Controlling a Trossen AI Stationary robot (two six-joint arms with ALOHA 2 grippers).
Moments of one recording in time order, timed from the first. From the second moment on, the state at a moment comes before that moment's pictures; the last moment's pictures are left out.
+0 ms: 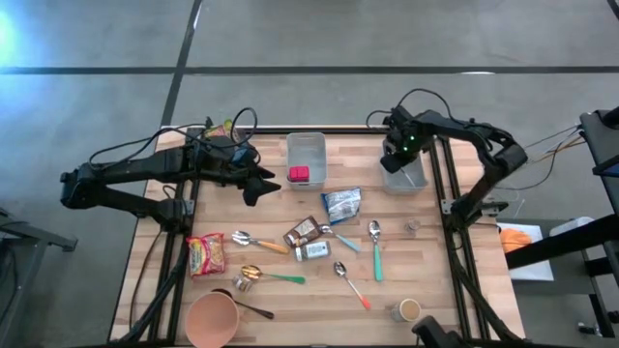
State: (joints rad) left arm 0.17 1.06 1.01 -0.48 0.10 -0.55; right arm -0.96 1.66 0.97 -0.85 -0.13 0.04
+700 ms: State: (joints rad) left arm 0.17 1.06 1.01 -0.48 0.10 -0.56; right arm -0.96 1.67 0.97 -0.86 -0.08 0.04
